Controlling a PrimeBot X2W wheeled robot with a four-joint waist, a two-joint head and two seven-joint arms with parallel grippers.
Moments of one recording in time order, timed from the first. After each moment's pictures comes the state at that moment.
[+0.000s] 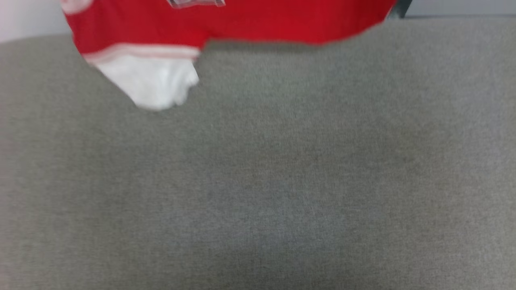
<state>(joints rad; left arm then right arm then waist) -1.84 0.44 -0.55 0.96 -0.64 -0.01 0.14 -1.54 -0.23 0.35 0.86 0.42 0.13 0.16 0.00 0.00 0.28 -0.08</state>
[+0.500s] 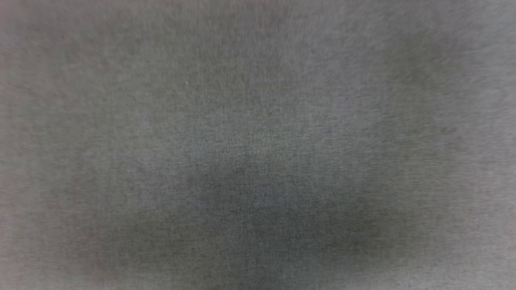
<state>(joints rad) -2.22 0.35 -0.57 1.02 -0.59 -0.10 -0.10 -1.80 -0.23 0.22 1.08 0.21 0.13 -0.24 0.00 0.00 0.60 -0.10</state>
